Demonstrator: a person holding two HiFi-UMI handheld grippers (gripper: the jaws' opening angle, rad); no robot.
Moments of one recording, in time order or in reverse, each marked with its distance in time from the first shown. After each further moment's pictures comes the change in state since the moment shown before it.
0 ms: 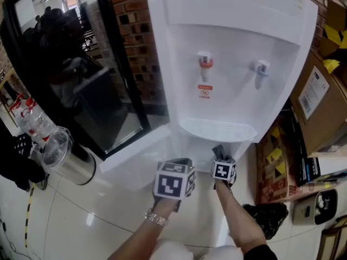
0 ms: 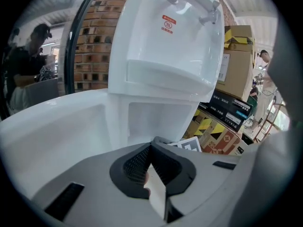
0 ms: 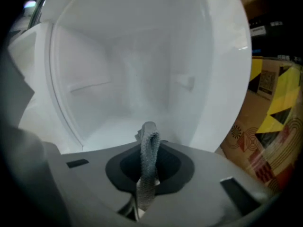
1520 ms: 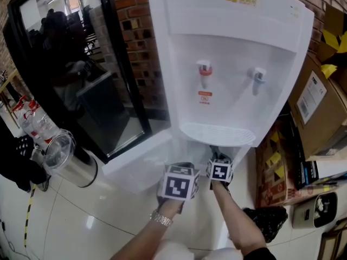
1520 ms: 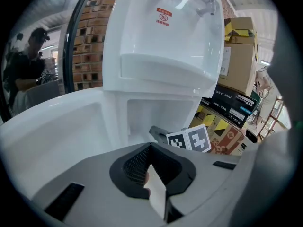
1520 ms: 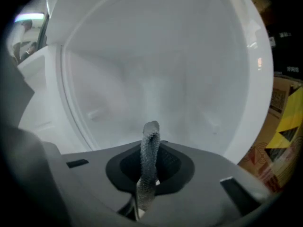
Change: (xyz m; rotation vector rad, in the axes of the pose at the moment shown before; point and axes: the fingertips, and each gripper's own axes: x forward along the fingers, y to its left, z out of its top) left arm 0.008 0.000 -0.011 0.037 0.050 0.046; right arm -0.024 0.046 0.046 -0.012 -0.083 0.139
